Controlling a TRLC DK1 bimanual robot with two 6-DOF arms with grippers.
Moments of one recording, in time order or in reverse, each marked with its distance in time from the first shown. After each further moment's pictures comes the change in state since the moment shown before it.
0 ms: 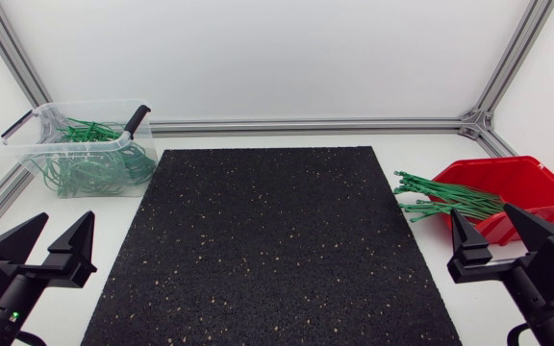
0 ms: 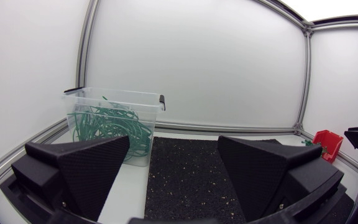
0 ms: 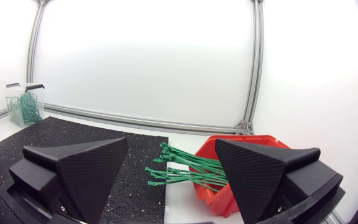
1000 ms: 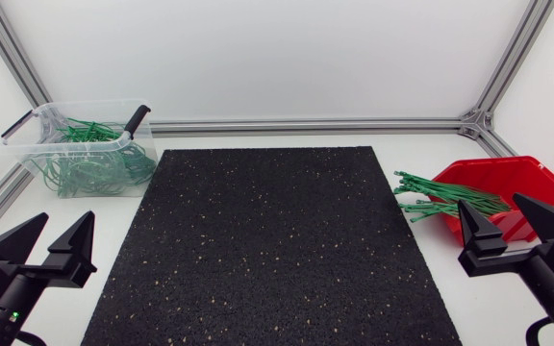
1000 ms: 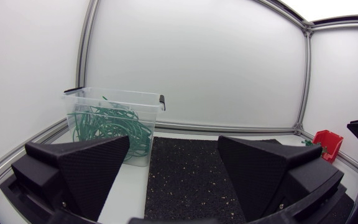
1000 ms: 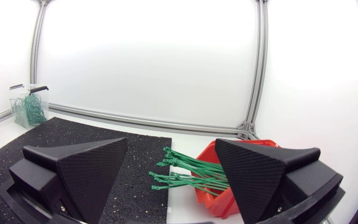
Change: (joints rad) left arm 0.000 0.000 0.000 0.000 0.000 0.000; right arm 0.002 0.085 0.143 -0.099 -0.023 0.000
